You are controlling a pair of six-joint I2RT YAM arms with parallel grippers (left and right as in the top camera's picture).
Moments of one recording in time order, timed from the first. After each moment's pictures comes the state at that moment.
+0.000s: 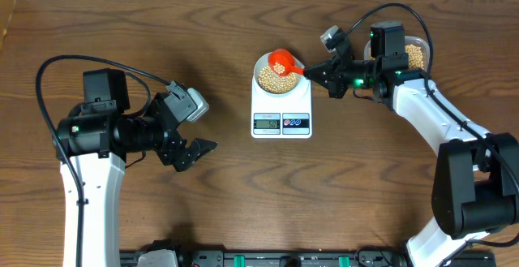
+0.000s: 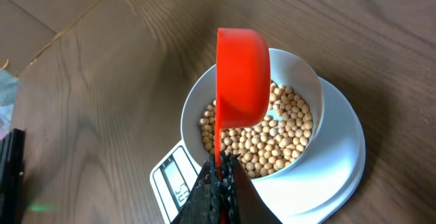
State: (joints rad) left arm 0.14 1.22 1.19 -1.22 0.70 0.96; right arm 0.18 1.83 1.18 -0.15 -0.91 -0.21
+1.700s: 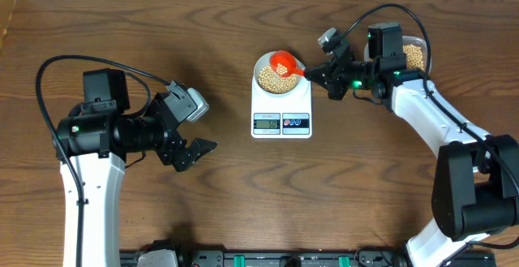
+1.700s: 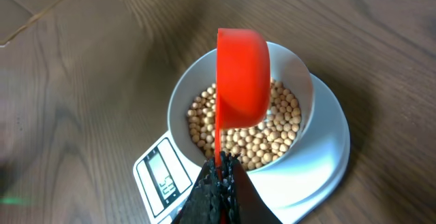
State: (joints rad) left arm 0.14 1.22 1.19 -1.22 0.70 0.96; right arm 0.19 1.82 1.18 -0.18 -0.85 -0.28
